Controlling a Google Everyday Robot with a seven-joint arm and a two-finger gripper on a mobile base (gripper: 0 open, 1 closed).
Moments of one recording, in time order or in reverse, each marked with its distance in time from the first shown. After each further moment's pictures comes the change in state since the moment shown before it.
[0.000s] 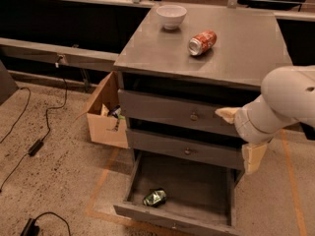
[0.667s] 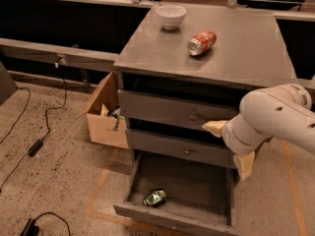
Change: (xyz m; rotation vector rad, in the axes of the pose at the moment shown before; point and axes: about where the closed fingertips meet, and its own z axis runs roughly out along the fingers) arm -0.008 0.010 0.056 -0.035 0.018 -0.227
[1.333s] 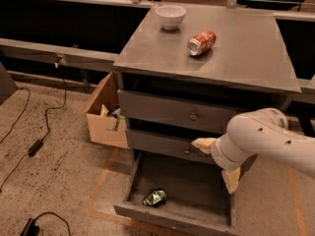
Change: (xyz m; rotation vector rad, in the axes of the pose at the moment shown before) arm -0.026 0.017 0.070 -0.010 -0.075 -0.045
